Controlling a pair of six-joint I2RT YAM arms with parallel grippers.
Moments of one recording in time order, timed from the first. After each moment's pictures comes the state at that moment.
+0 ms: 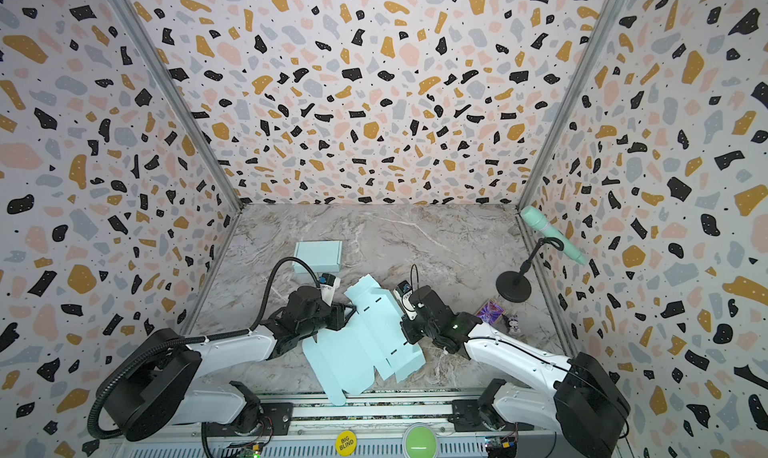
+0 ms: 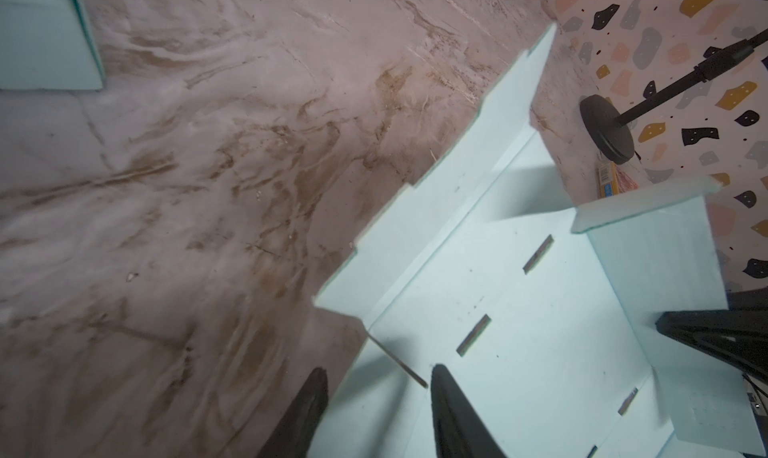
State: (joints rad) left arm -0.62 1.34 0.42 0.32 0.20 -0.46; right arm 0.82 1.14 0.61 -0.29 0.00 0.14
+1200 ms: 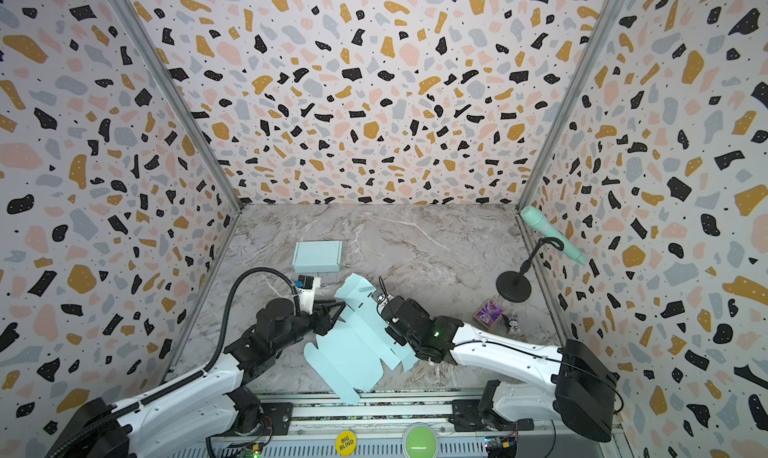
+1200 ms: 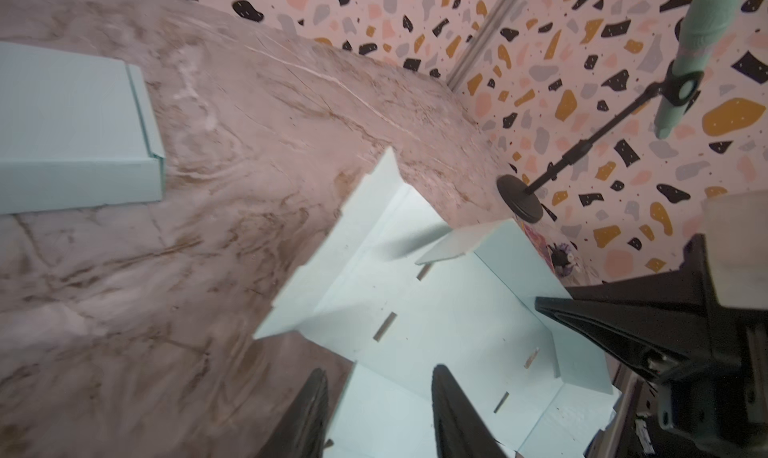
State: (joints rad) left arm -0.58 0.90 0.30 0.24 0.15 -0.48; right arm 1.08 1.22 0.76 -0.36 0.49 -0.04
